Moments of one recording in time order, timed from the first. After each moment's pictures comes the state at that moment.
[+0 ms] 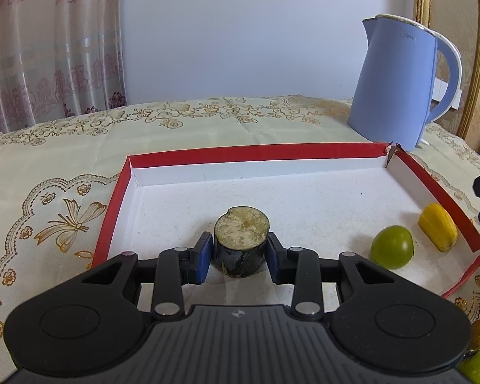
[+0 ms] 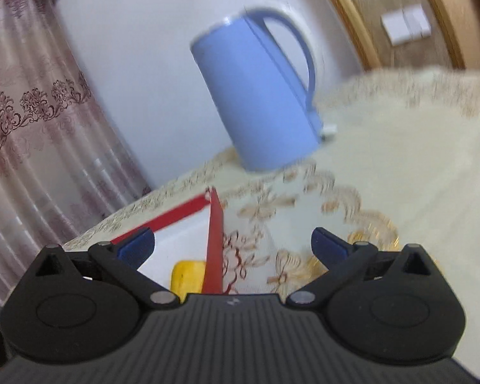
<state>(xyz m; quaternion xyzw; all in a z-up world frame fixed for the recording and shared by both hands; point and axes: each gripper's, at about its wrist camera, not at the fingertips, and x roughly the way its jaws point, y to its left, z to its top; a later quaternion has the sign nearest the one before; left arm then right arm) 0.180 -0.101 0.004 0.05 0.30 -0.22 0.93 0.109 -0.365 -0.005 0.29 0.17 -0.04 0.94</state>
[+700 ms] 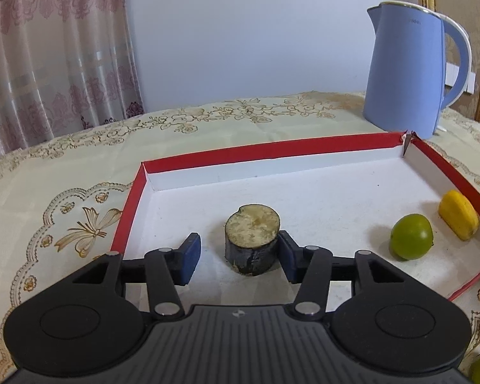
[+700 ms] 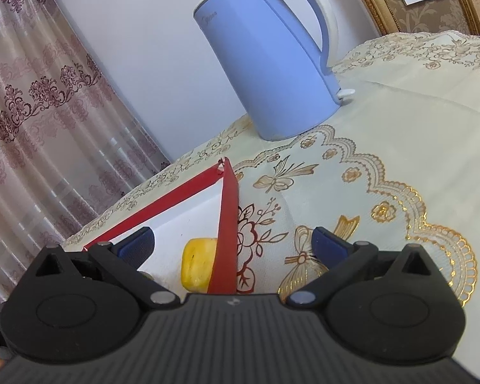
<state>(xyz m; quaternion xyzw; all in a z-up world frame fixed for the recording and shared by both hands) 0.174 -0.110 0.003 0.09 0.29 -0.18 0.94 0.112 -0.365 -0.013 0.31 0.20 0.00 0.93</state>
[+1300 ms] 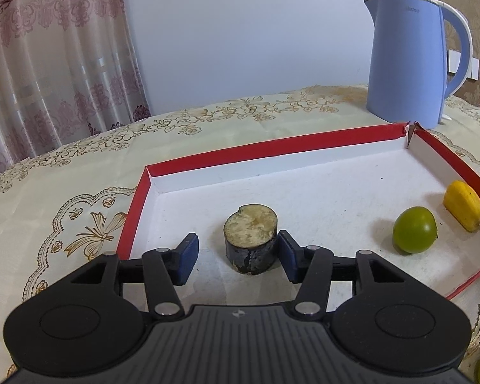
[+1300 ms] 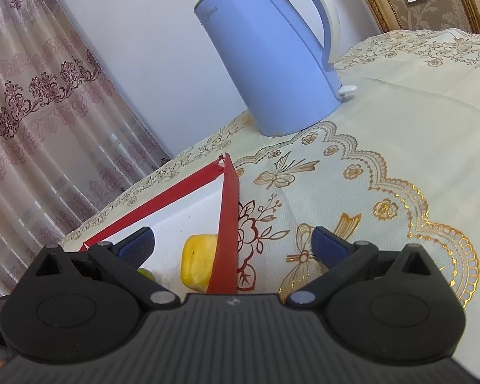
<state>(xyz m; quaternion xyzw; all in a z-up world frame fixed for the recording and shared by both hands) 0.172 -0.118 0.005 0.12 0.29 -0.16 0.94 0.116 -0.365 -0.014 0.31 0.20 0.00 0.93</state>
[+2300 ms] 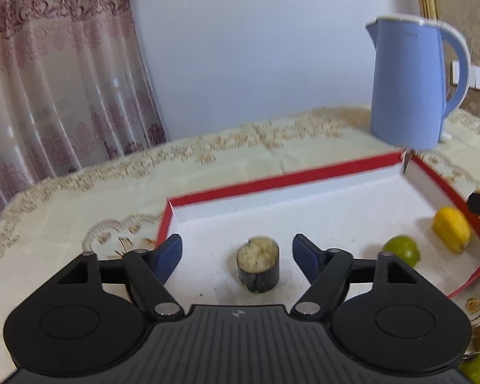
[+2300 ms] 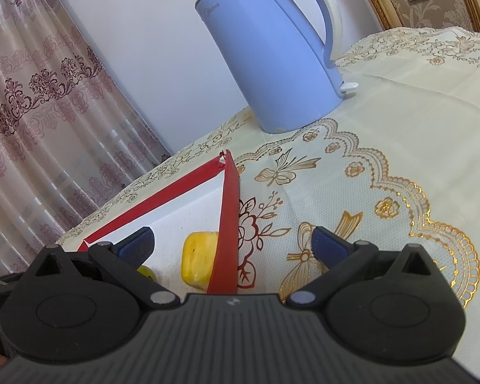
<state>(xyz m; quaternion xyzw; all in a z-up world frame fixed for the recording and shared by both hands) 0.148 -0.118 0.046 0.13 0.25 -0.14 0.95 0.117 -0.365 -0.015 0.31 0.21 0.01 0.93</state>
